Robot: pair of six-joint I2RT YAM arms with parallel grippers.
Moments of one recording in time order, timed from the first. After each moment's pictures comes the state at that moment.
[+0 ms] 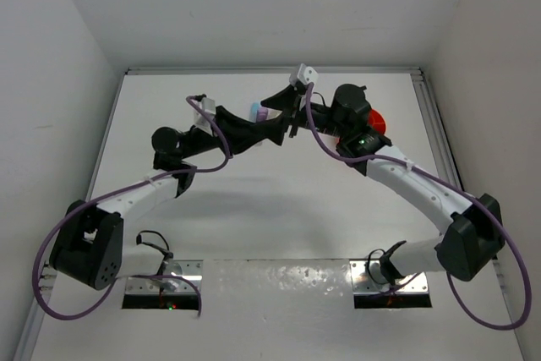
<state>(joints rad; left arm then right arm) -0.37 1.28 0.66 1.13 0.92 -0.50 0.62 1.38 1.08 0.36 -0.64 0.04</state>
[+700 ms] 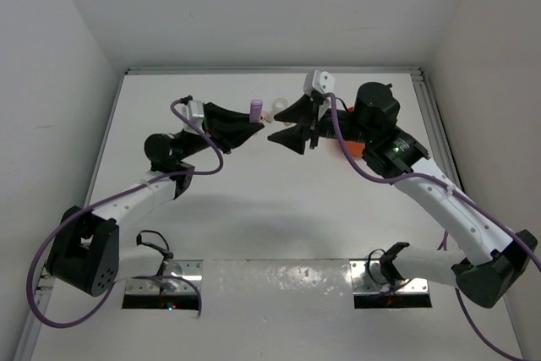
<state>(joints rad) -0.38 1.24 0.66 1.25 0.83 -0.47 0.63 1.18 1.18 -0.06 -0.69 -0.08</state>
